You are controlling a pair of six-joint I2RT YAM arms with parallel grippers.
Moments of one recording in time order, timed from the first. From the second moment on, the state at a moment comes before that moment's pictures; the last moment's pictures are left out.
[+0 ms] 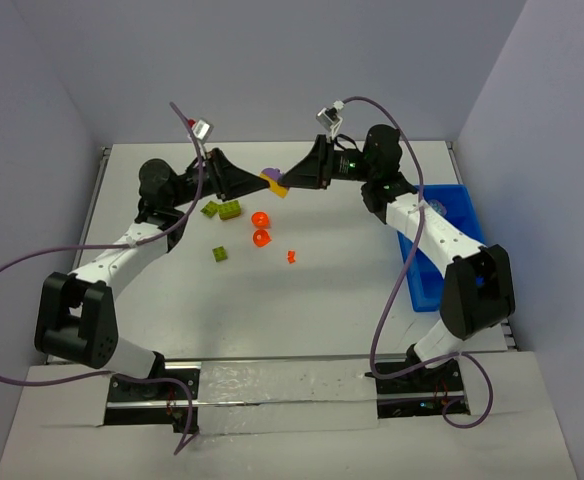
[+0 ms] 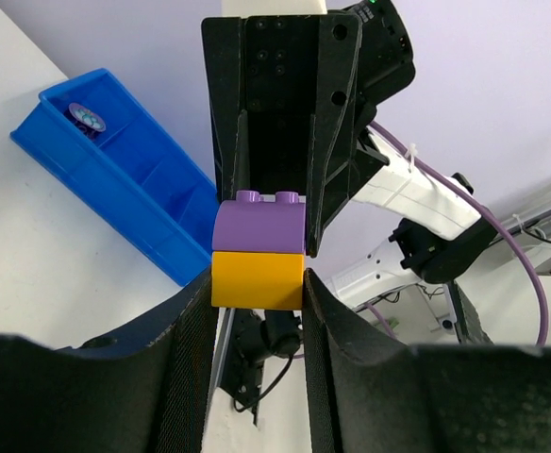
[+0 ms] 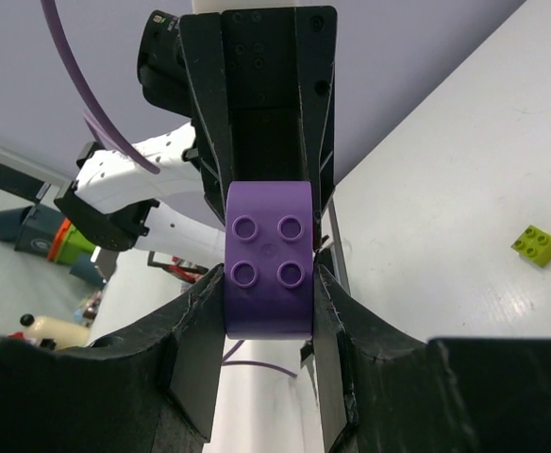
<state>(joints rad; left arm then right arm) -0.32 1.47 0.99 0.81 0.95 -1.18 0.37 1.59 1.27 0.43 -1.09 1.01</state>
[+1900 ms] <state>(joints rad) -0.38 1.83 1.27 -0.47 0.08 0.04 -0.21 1.85 1.70 -0.96 -0.09 -0.33</state>
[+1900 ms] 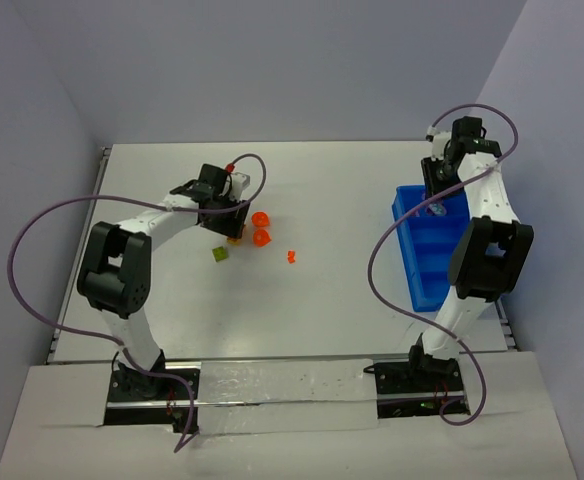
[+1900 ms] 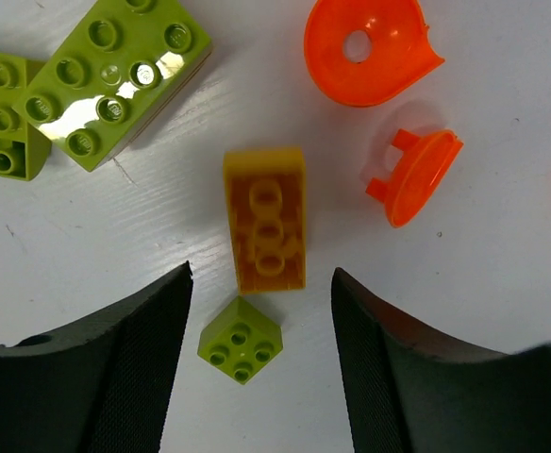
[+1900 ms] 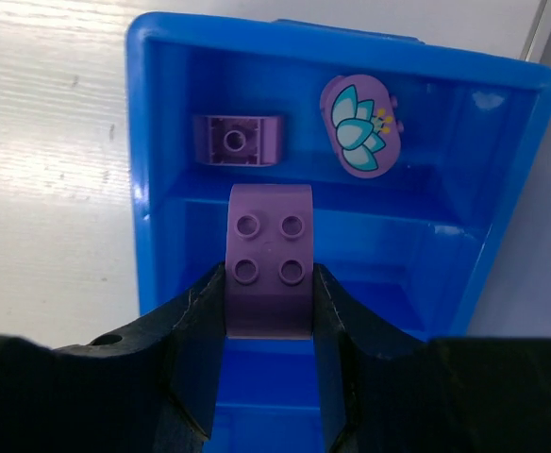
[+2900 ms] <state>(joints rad) -0.22 1.55 1.33 -0.42 0.30 0.01 -0.19 2.05 1.85 -1.00 -0.06 -0.37</state>
